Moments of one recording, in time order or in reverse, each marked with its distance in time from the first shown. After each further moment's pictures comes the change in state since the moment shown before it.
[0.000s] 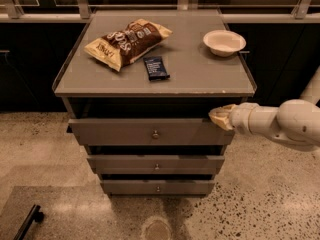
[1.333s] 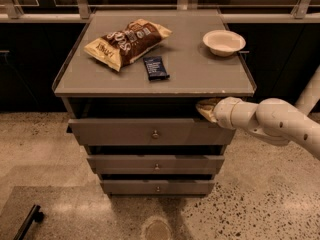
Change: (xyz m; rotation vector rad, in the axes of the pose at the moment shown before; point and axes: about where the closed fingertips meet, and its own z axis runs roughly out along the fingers) arm -0.028 -0.008 0.055 0.035 -0.099 -0.059
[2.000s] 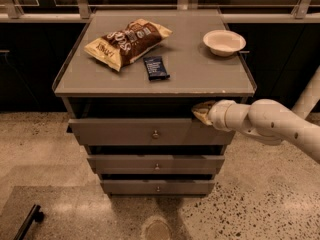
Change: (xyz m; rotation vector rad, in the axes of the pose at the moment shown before) arm 0.012 0.013 0.013 -0.026 0.043 -0.009
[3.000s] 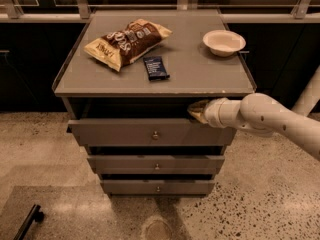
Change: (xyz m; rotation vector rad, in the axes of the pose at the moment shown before) arm -0.003 0.004 0.021 -0.048 0.042 -0.074
